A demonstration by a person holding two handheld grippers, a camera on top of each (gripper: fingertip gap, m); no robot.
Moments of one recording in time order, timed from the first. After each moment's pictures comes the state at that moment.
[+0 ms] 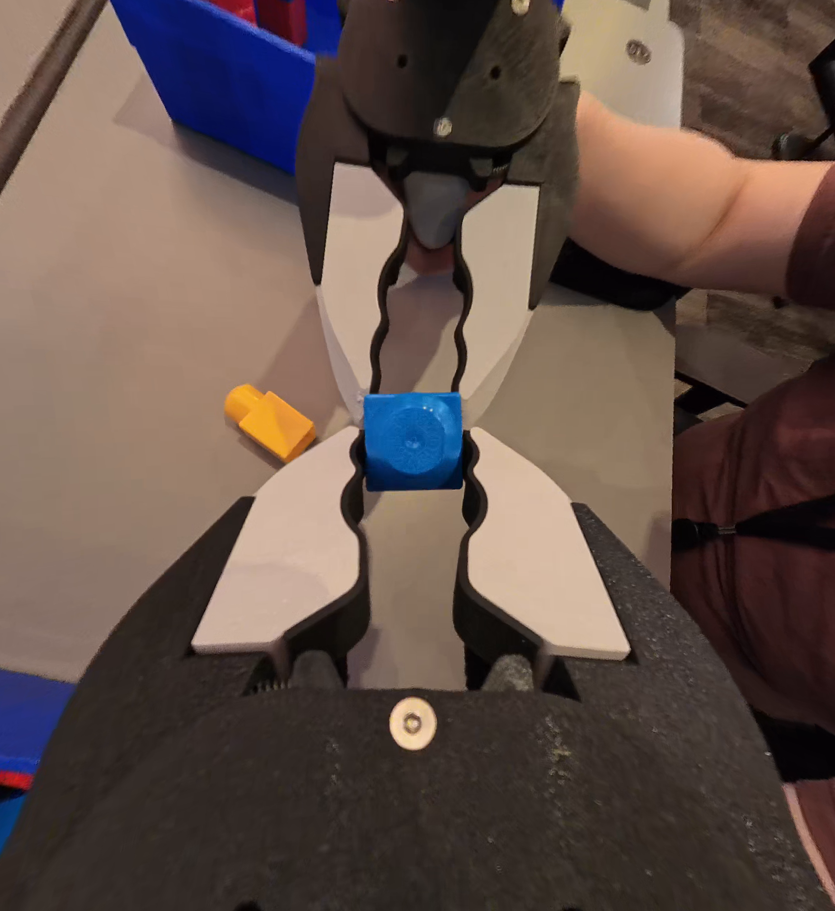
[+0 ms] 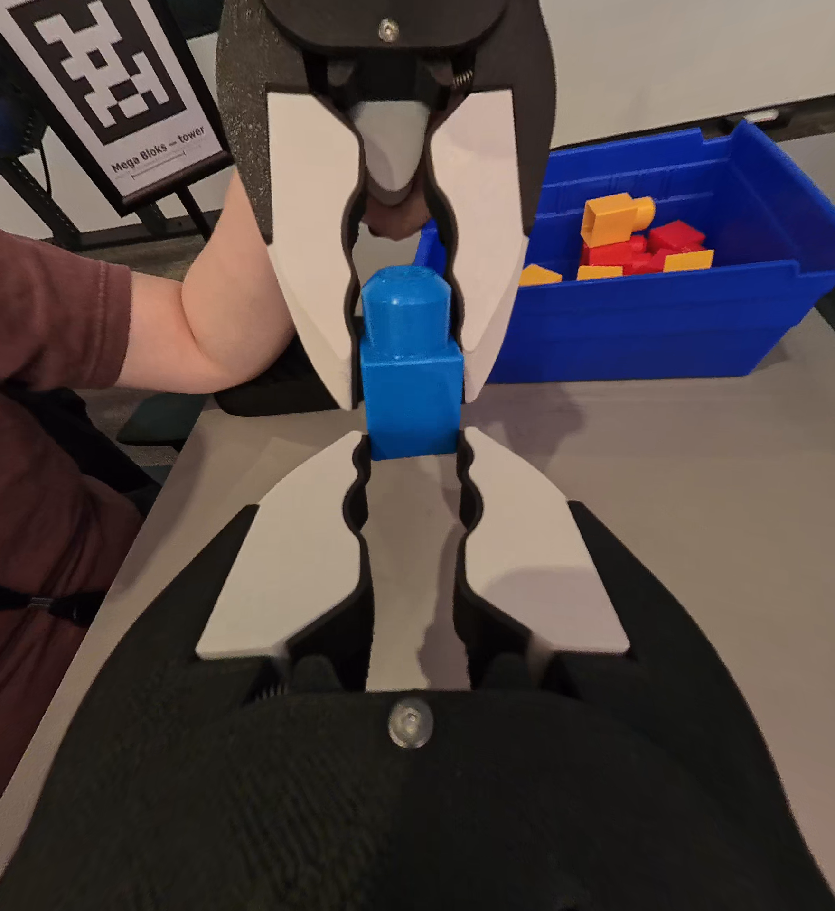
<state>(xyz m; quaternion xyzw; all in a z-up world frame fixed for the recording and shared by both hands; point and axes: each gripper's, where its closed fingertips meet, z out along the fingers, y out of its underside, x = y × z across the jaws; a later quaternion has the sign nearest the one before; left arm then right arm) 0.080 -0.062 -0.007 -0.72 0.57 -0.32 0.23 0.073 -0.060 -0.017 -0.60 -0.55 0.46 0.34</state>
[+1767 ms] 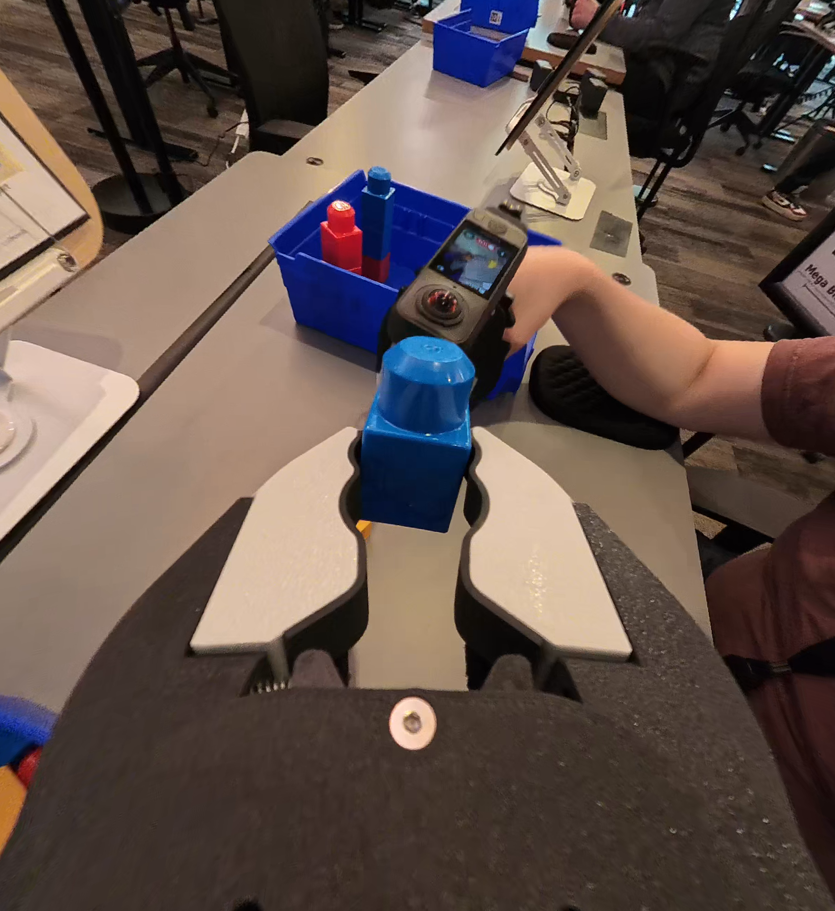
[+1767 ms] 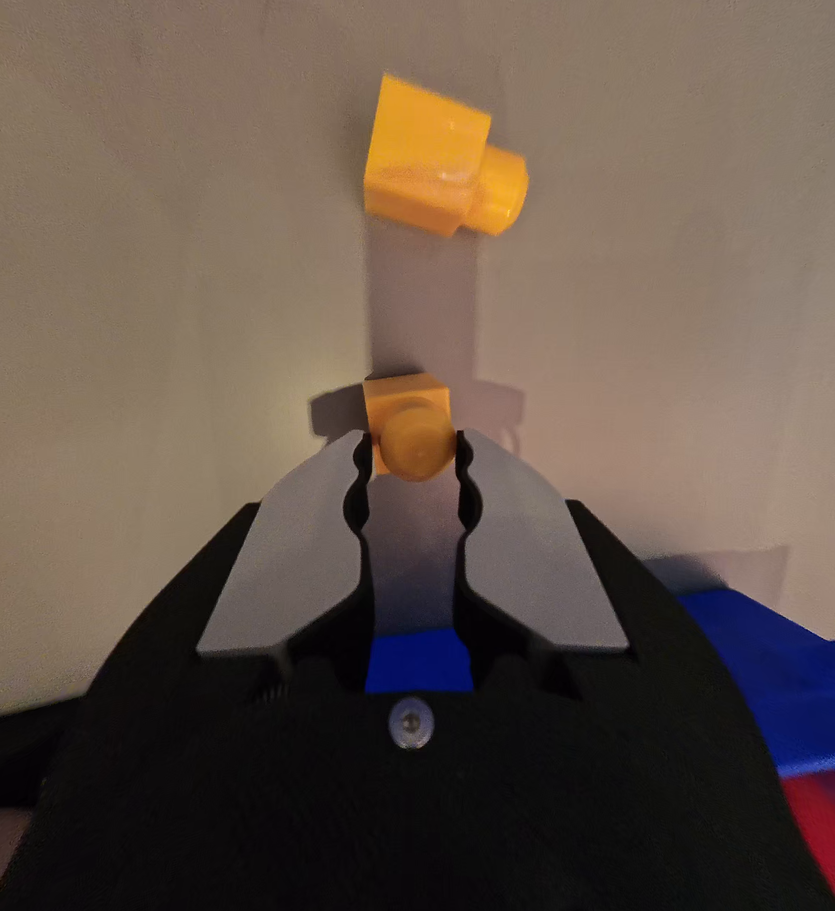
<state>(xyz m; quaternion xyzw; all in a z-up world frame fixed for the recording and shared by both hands) 0.074 -0.031 0.055 -0.68 0.49 -0.38 0.39 0.188 -0.011 -0.122 -0.77 -0.62 0.05 0.16</state>
